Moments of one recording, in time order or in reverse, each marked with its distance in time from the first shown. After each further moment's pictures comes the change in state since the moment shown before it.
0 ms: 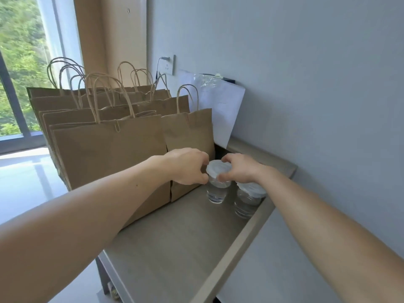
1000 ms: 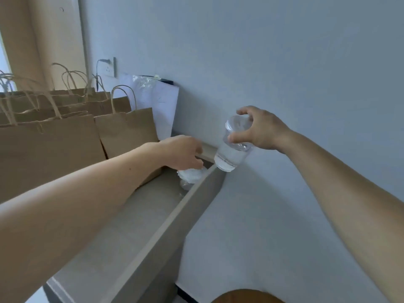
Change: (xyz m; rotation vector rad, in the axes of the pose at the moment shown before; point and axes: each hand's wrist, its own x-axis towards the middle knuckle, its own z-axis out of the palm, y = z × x) left_hand 0.021 0.130 -0.028 -0.048 0.031 0.149; right_hand -0.168 0.082 -0.125 0.183 0.485 0.106
